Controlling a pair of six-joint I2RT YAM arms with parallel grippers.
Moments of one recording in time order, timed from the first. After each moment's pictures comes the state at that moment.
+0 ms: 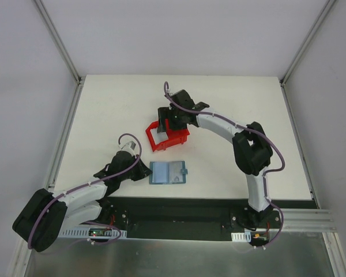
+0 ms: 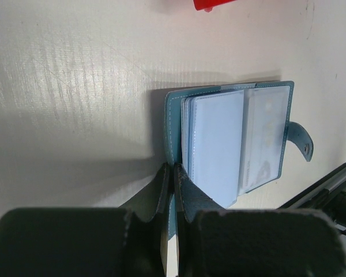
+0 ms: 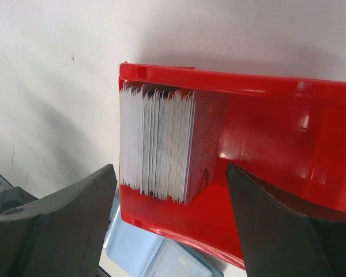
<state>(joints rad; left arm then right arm) -0.56 1.00 0.17 0.15 0.15 -0.87 0.71 2.04 1.63 -0.47 -0.22 0.43</state>
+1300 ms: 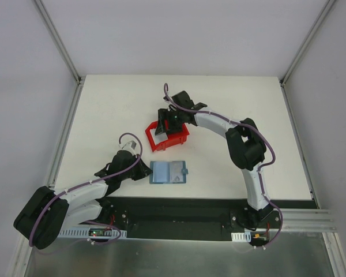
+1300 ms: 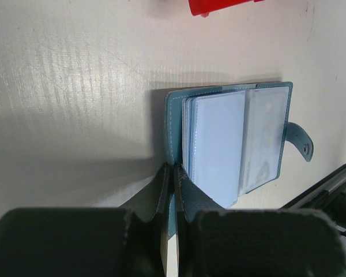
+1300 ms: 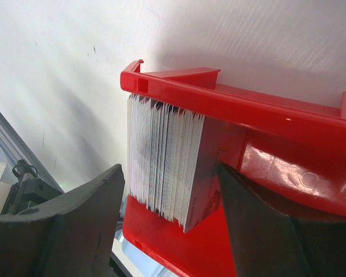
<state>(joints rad) -0.56 1.03 0.18 0.17 0.15 -0.87 0.67 2.15 1.67 -0.41 -0.44 0.46</state>
